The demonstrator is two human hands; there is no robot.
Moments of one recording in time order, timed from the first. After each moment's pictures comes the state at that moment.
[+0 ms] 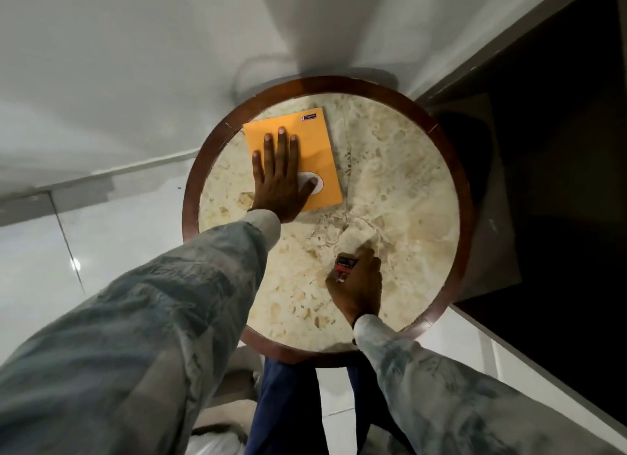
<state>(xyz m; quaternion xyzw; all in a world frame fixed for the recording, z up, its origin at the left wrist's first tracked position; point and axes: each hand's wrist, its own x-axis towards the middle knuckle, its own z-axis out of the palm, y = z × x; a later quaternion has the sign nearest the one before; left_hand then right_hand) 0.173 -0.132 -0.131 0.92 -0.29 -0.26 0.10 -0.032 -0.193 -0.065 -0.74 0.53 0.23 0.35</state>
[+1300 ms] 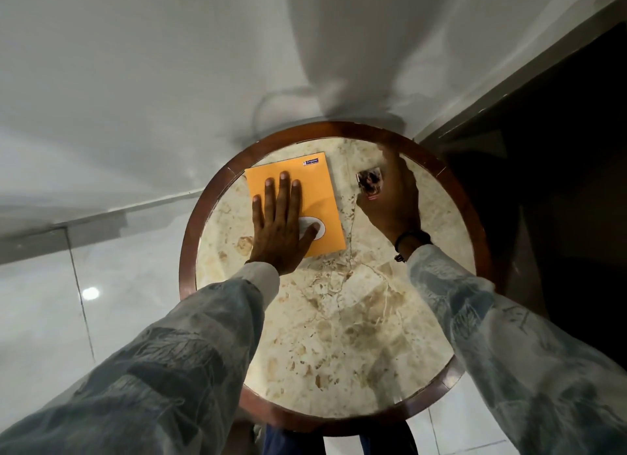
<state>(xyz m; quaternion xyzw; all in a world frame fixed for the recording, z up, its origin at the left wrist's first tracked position) 0.170 -0.129 -0.146 0.93 -0.29 -0.23 0.07 0.127 -0.340 -0.084 -0.86 0.34 0.02 0.38</state>
